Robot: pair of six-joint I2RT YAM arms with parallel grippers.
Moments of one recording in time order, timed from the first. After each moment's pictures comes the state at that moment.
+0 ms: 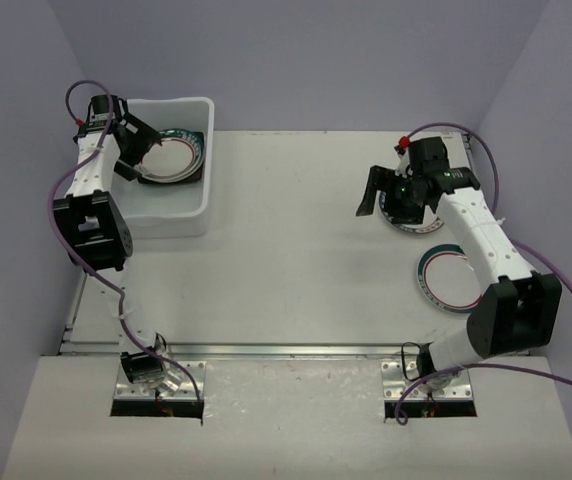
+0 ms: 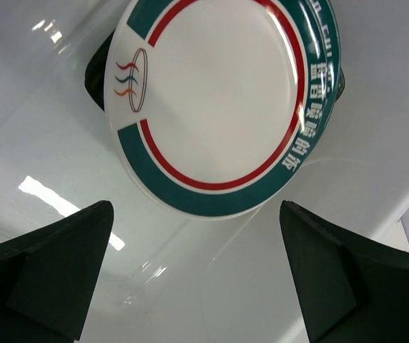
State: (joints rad) left arm 0.26 2.13 1.99 -0.77 0.02 -0.80; right arm 0.15 1.48 1.29 -0.81 -0.23 0.33
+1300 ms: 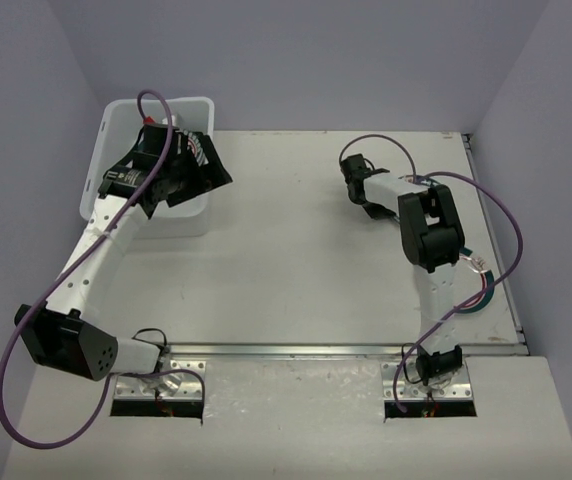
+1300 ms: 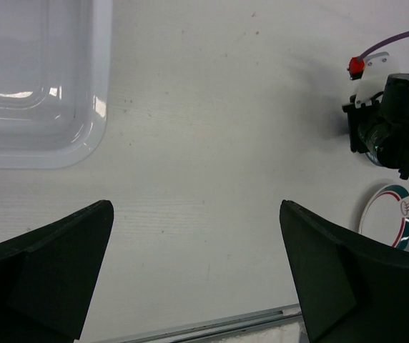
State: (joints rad) left arm -0.20 1.34 1.43 -0.80 0.06 -0.58; right arm 0.27 2.26 1.55 -0.54 0.66 -0.28
